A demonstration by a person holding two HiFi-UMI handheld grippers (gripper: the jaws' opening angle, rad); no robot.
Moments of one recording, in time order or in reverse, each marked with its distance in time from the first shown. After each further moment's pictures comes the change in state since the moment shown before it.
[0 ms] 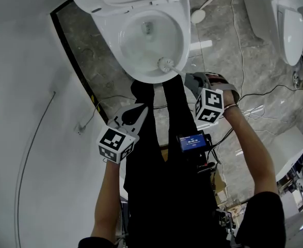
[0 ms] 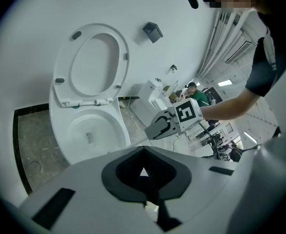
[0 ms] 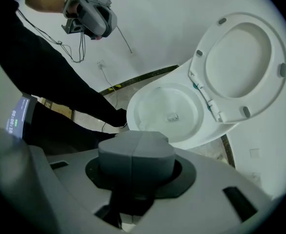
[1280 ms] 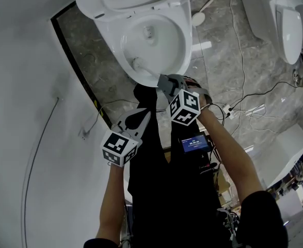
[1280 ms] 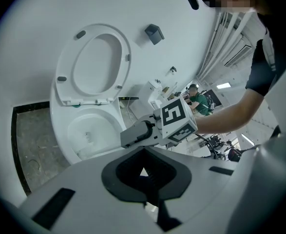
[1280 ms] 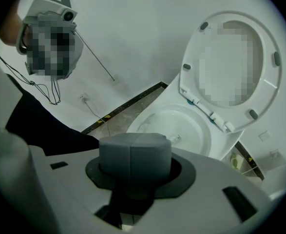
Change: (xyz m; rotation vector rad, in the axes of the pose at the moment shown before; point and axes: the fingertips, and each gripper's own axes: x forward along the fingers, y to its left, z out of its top) left arm -0.008 0.006 0.001 -0.017 -0.015 -0.018; right arm 0.029 -0.003 0.115 0.275 -0.258 -0.034
